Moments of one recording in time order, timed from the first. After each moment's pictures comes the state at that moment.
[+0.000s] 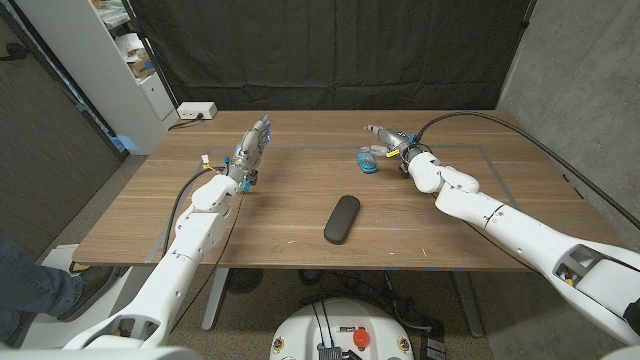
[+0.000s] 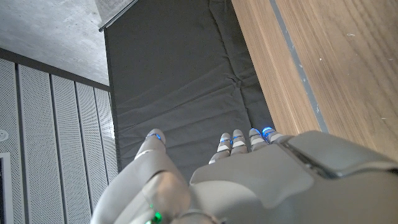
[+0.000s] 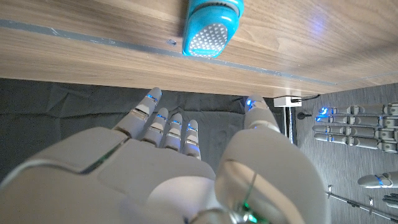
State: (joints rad) left arm 0.91 0.32 0.09 -1.42 -0.36 -0.10 -0.16; left_hand 0.25 0.00 0.32 -0.06 0.20 -0.07 0.10 0.19 0.17 -0.11 0.08 0.21 0.19 -0.16 0.09 0.18 0.18 -0.17 0.01 0.20 0.17; right arm -0.56 -0.61 -0.78 -1.48 -0.42 -0.20 -0.10; right_hand 0.53 -0.05 0.30 -0.17 0.30 0.11 -0.09 0.20 0.20 0.12 -0.05 0.19 0.19 0.11 -0.04 0.21 0.20 0.33 -0.04 0.18 0.16
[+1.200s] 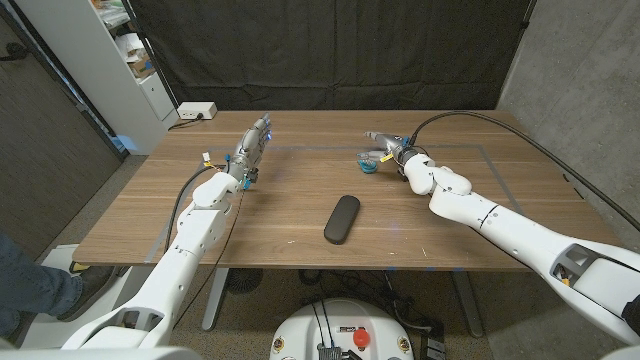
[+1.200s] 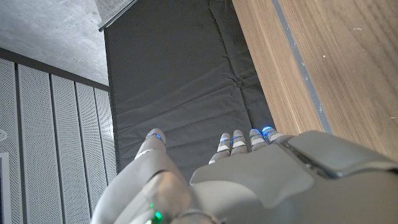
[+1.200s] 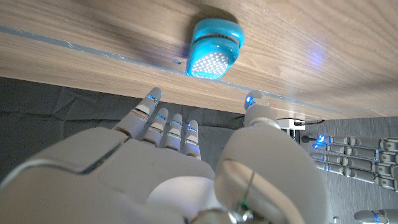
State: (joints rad) left arm 0.88 0.31 0.09 -1.38 -0.36 -0.11 -0.18; left_hand 0.25 0.00 0.31 -0.06 0.20 -0.07 0.10 0.19 0.17 -0.11 0.09 0.21 0.19 -0.16 0.09 0.19 0.18 -0.17 0.02 0.20 0.17; right arm -0.56 -0.61 -0.83 -1.52 -0.49 -0.32 -0.03; right_hand 0.57 -0.07 0.30 -0.17 0.32 0.11 -0.09 0.20 0.20 0.11 -0.04 0.19 0.19 0.11 -0.04 0.20 0.20 0.33 -0.04 0.19 0.17
